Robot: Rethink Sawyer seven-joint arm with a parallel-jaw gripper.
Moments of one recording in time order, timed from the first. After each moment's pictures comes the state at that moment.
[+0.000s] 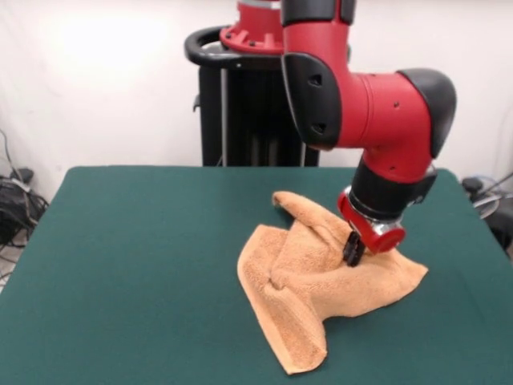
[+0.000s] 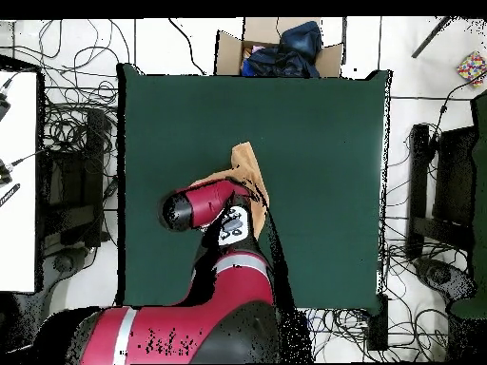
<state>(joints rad) 0.00 -0.38 0.01 1.54 -0.34 0.52 3.18</state>
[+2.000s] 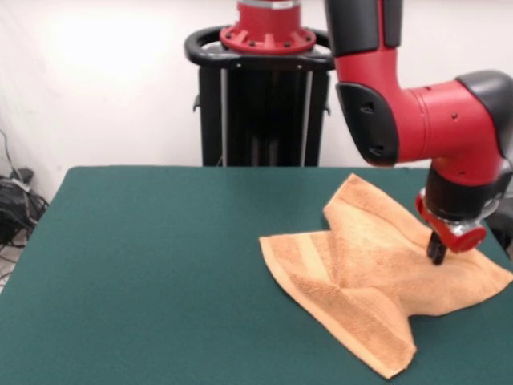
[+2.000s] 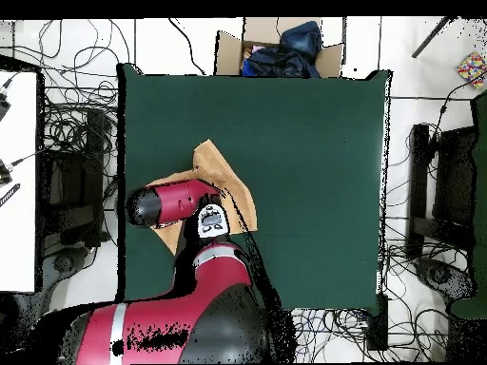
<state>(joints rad) 0.03 -0.37 0.15 1.57 -0.13 0.52 3.18</state>
